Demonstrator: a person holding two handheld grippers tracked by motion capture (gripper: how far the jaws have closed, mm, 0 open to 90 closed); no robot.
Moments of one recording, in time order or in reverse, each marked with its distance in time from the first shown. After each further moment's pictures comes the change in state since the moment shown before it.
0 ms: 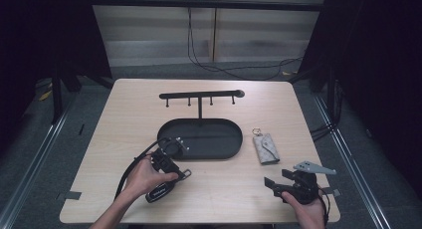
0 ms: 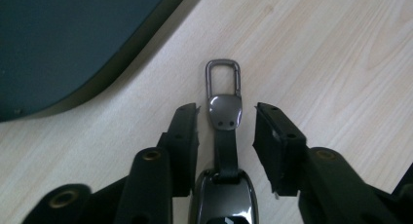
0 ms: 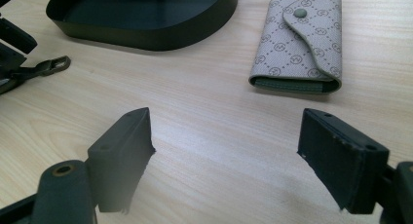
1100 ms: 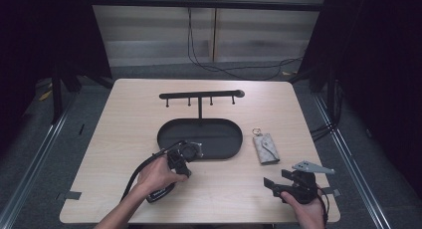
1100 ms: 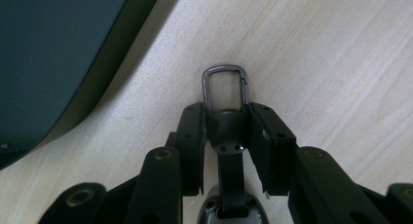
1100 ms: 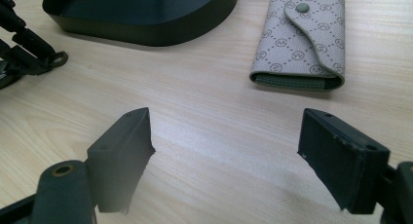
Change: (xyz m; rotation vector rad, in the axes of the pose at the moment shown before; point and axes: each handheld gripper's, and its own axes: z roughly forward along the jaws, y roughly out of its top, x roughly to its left) left arm -0.015 0.028 0.030 0.213 0.112 0.087; right arm 0.000 0.000 0.002 0.015 0.000 -0.007
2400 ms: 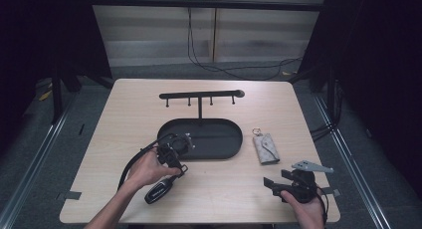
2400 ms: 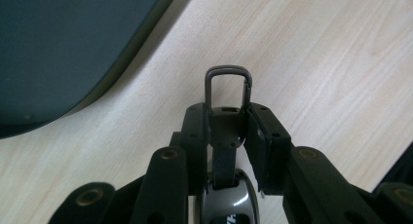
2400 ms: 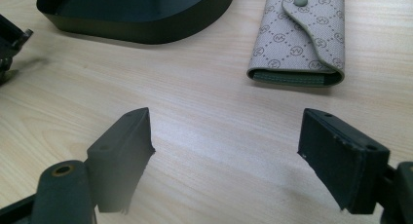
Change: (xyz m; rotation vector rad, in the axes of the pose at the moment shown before) left arm 0.018 -0.017 -0.030 -0.072 -0.109 -0.048; right arm -0.002 0.000 0.003 0.014 -0.005 0.019
